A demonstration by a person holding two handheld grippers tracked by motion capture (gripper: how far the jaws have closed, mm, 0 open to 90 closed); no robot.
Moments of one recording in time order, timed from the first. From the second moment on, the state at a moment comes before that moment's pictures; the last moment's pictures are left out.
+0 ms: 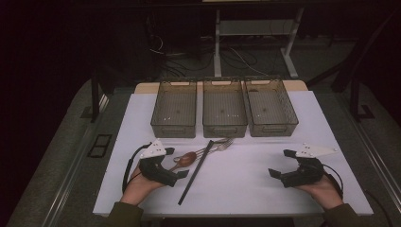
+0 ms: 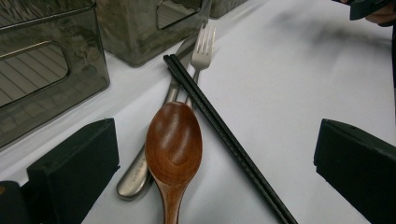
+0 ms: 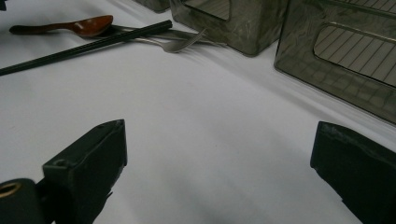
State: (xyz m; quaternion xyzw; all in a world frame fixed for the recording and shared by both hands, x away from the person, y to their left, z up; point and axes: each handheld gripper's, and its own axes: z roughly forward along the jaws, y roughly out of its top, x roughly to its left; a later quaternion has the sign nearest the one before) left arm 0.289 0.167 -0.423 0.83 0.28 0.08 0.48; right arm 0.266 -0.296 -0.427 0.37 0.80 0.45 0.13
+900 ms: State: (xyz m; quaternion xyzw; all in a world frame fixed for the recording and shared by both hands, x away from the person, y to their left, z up) left arm 0.285 0.160 -0.422 0.83 0.28 0.08 0.48; right arm 0.260 -0.299 -0.427 0.37 0.80 0.46 0.12
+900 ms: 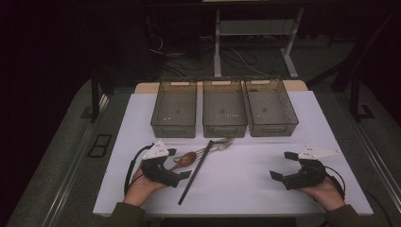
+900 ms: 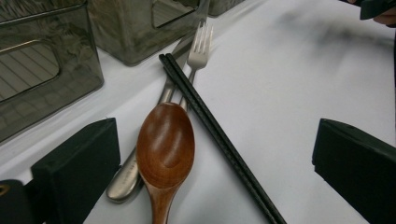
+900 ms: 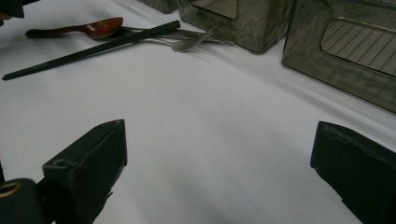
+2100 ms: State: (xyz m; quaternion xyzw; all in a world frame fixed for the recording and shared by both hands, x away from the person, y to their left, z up) left arm 0.275 0.128 -0.429 0.86 0.26 0.06 0.44; right arm 0.260 -0.297 -0.429 0.37 0.81 0.45 0.12
